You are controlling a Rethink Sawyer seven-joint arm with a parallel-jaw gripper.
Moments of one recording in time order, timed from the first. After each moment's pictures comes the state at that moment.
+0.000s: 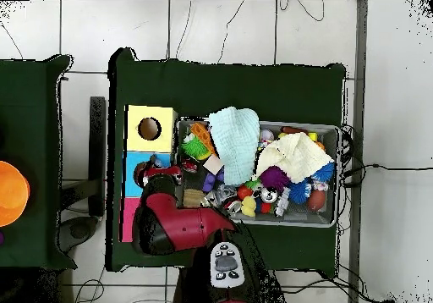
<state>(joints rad) -0.05 -0.67 0.04 2.00 -0.14 -0.39 1.76</state>
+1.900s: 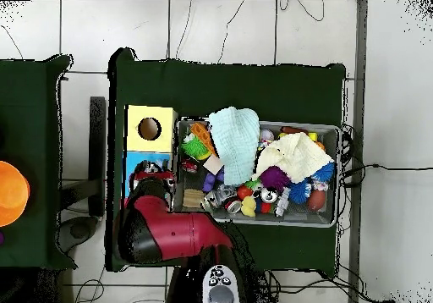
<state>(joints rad) -0.04 -0.83 0.06 2.04 -0.06 -0.17 1.76</state>
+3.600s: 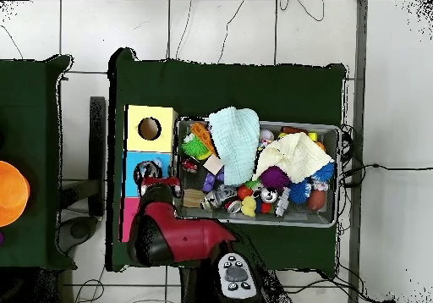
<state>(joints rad) -0.12 -0.74 0.13 2.12 -0.06 -0.35 1.79</state>
